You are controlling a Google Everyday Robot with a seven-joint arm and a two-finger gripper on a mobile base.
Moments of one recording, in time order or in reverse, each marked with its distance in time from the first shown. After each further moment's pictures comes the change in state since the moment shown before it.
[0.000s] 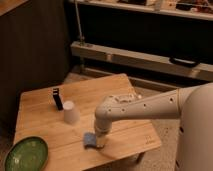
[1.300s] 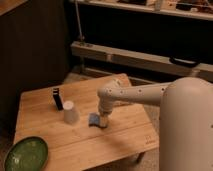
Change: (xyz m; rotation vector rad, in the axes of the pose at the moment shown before) arm 0.058 -0.104 -0.007 0.049 0.048 0.156
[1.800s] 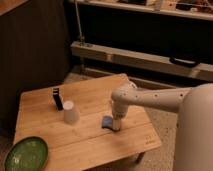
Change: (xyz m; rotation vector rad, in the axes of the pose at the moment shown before) arm 0.079 0.027 -0.016 0.007 0.061 0.086
